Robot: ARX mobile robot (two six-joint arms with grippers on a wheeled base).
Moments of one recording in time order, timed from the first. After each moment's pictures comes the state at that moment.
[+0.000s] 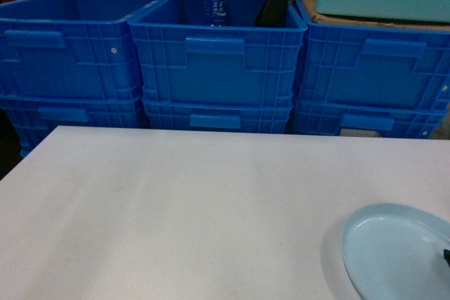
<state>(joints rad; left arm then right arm) 0.00 0.01 0.01 0.00 0.00 0.00 -0.24 2.25 0.48 1.14 -0.27 -0.13</state>
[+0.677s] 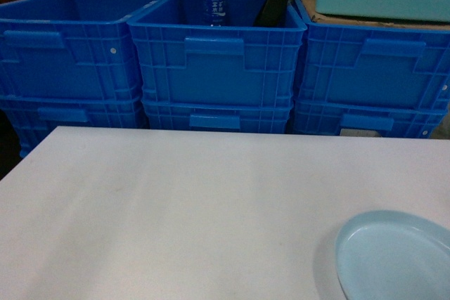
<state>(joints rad) 0.00 0.01 0.01 0.00 0.00 0.00 -0.21 2.14 0.40 1.13 -0.29 -0.03</state>
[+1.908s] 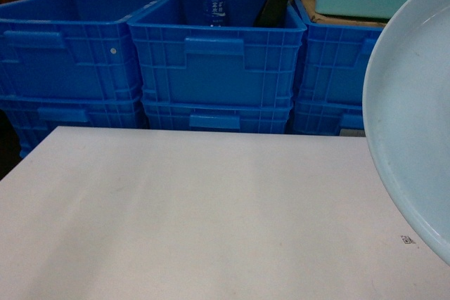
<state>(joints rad) 0.00 0.01 0.01 0.00 0.00 0.00 -0.05 0.71 0.17 0.60 -0.27 0.01</state>
